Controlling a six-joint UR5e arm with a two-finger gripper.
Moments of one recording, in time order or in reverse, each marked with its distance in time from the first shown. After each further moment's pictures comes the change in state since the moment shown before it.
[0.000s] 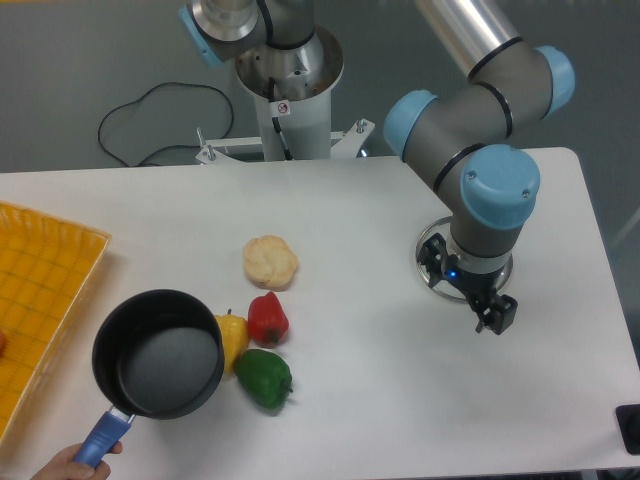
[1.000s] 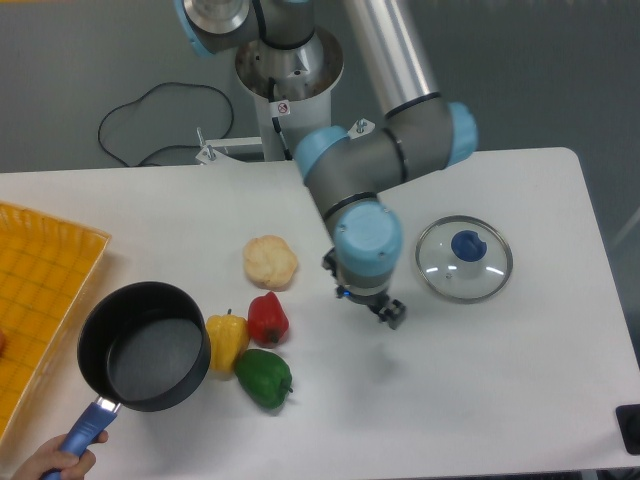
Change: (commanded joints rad) arm -0.258 0.029 -0.308 0.008 0.077 -0.290
